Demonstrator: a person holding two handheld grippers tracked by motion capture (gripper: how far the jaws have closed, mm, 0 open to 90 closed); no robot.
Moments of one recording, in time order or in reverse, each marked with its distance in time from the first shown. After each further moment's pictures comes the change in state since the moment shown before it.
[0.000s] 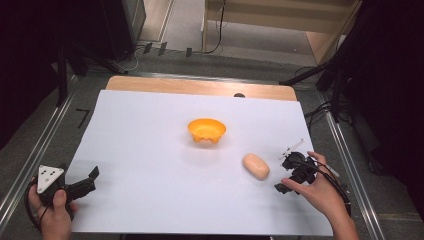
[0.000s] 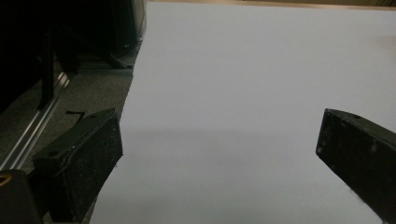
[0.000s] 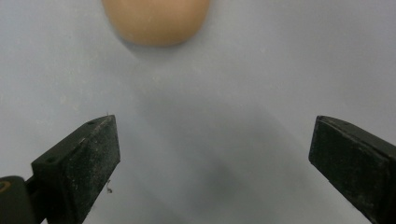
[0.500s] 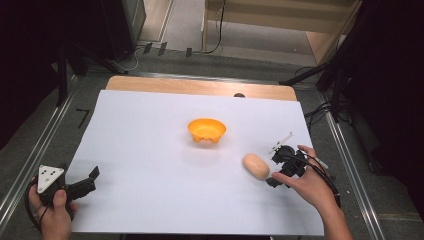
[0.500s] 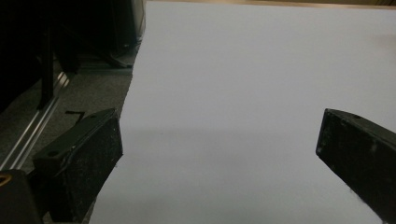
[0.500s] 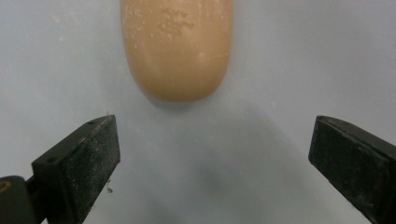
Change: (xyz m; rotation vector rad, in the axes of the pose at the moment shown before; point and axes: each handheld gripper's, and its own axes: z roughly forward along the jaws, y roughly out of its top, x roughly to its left) left arm 0.000 0.000 0.000 0.002 -0.002 0.003; right arm 0.009 0.030 0.001 -0.005 0.005 -0.034
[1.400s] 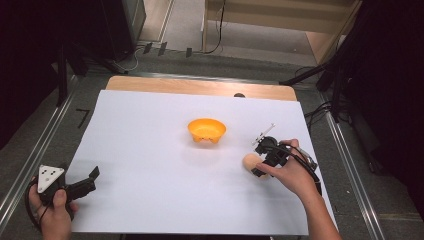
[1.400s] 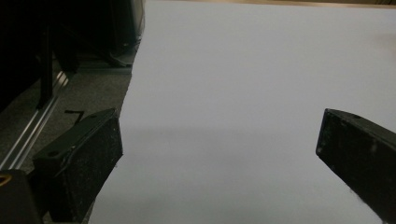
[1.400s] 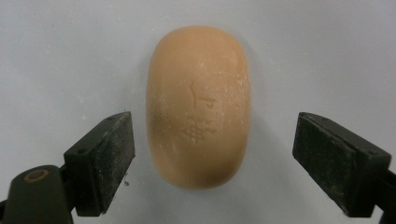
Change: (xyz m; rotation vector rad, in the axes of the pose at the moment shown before) left arm 0.000 0.000 0.000 0.005 -0.003 0.000; right arm 0.014 0.047 0.009 -0.027 -0.007 -0.049
